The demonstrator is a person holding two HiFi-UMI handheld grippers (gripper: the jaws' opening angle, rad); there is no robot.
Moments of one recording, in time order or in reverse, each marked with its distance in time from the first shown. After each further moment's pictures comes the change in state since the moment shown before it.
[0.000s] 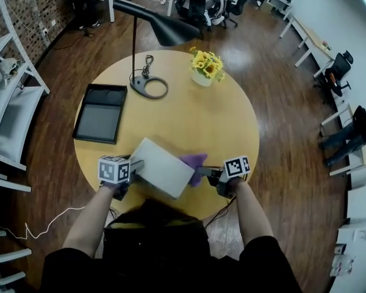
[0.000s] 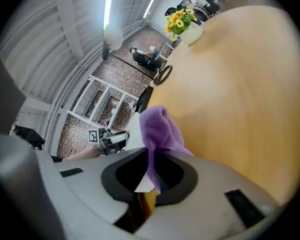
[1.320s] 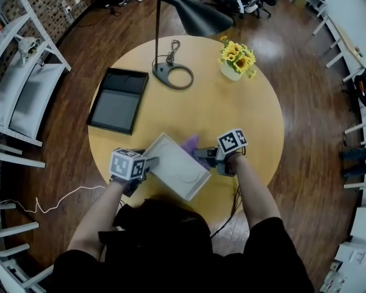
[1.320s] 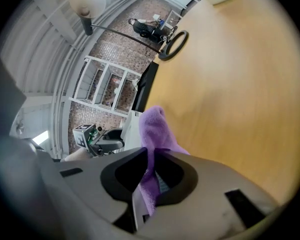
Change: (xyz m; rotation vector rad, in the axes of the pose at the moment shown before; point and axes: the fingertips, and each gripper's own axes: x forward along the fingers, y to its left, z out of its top) left arm -0.002 -0.003 -0.001 -0.012 0.109 0.041; right arm 0.095 -0.013 0.054 -0.030 0.346 0.008
